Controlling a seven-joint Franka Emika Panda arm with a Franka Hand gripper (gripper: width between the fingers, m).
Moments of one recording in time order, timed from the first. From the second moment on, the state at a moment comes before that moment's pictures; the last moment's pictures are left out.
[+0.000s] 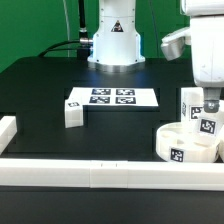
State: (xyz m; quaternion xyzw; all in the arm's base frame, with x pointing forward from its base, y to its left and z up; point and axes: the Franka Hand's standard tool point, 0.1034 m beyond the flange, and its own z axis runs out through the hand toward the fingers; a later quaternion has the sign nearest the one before) arm 0.621 0.108 0.101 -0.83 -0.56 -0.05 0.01
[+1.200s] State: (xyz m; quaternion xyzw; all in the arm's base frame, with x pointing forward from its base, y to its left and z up) arm 0.616 0.099 0.080 -0.85 -0.53 -0.03 0.02
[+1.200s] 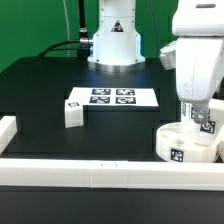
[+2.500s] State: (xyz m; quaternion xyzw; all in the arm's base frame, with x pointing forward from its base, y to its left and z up) arm 0.619 0.104 0.083 -0.96 -0.29 -0.03 0.04
